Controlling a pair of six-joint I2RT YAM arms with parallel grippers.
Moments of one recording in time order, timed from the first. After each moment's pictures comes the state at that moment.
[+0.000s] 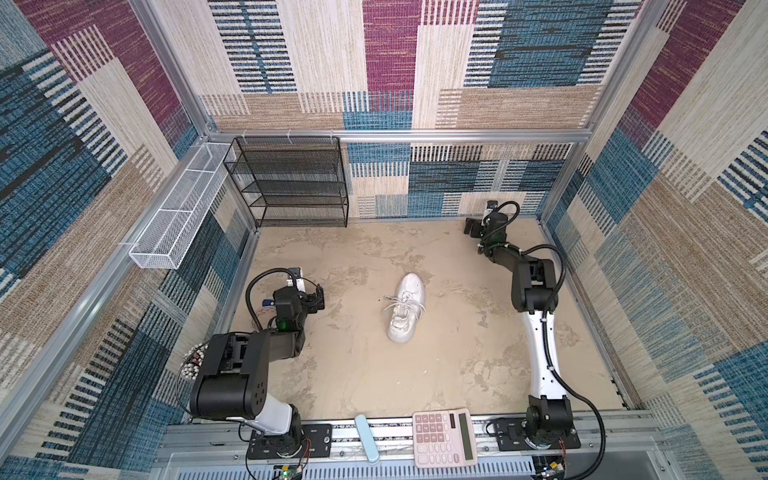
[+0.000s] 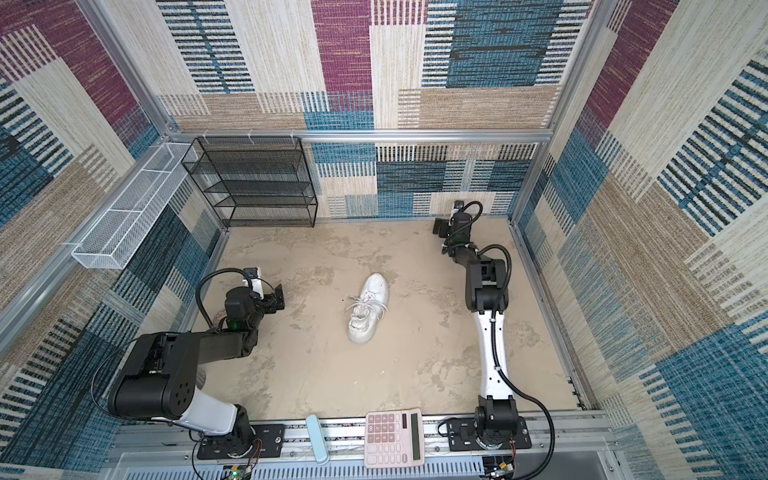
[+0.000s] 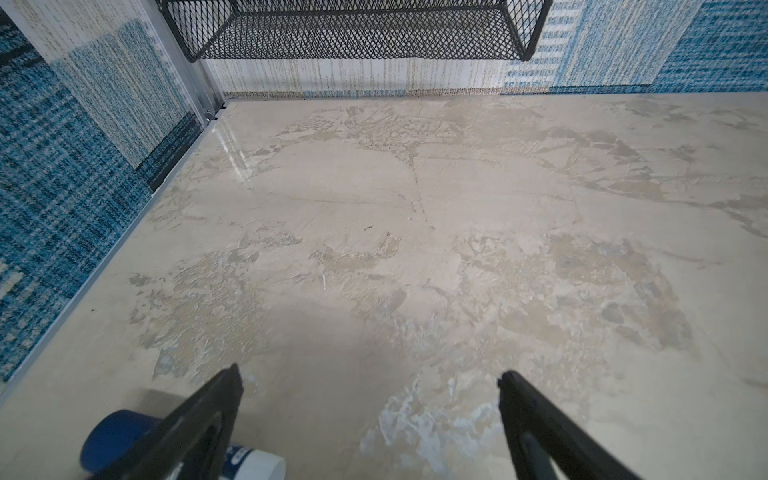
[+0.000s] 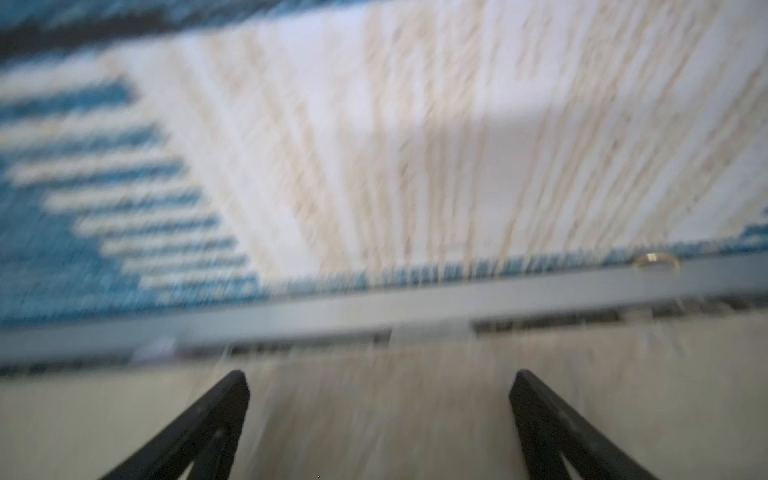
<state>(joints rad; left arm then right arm) 0.00 1.53 0.43 0.71 -0.09 0.01 -0.04 2.89 2.42 0.03 -0.04 0.16</state>
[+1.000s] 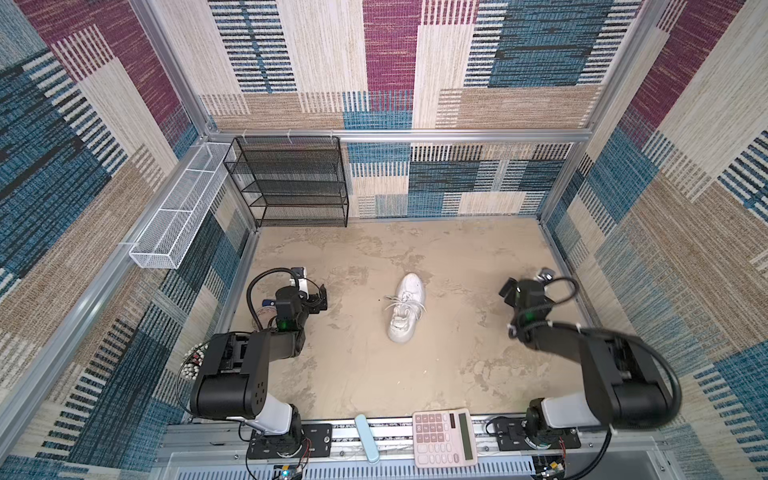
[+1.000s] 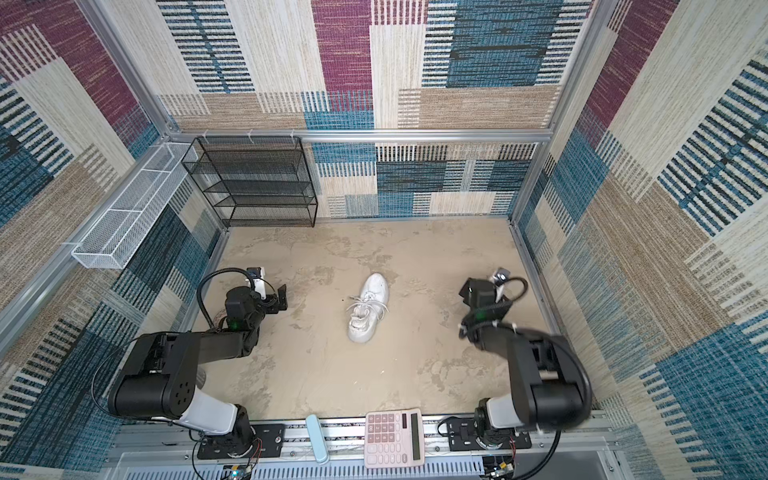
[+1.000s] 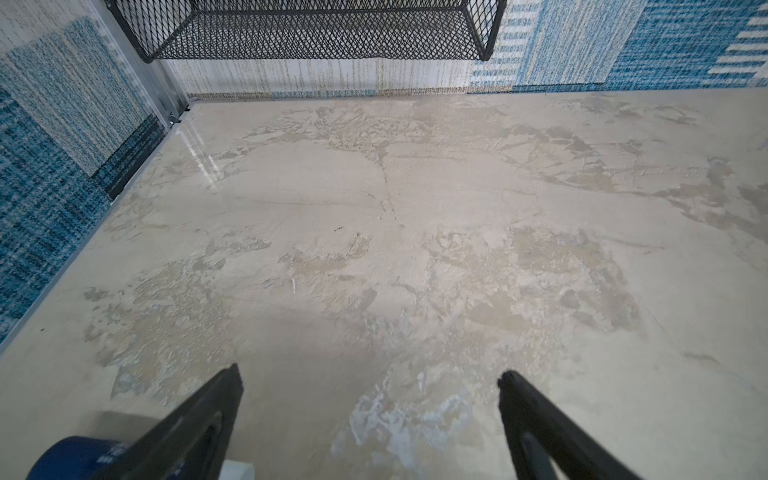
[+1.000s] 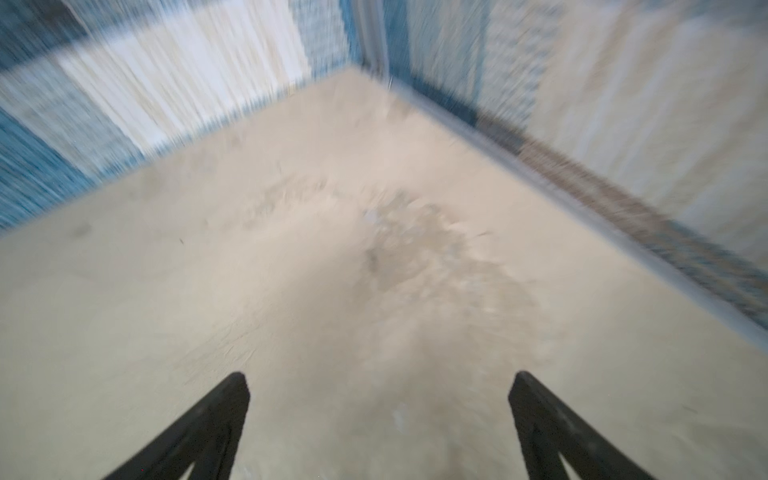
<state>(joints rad) 0.00 1.53 0.43 0.71 -0.02 0.02 0.02 1.36 0.28 0.71 0.48 0.39</state>
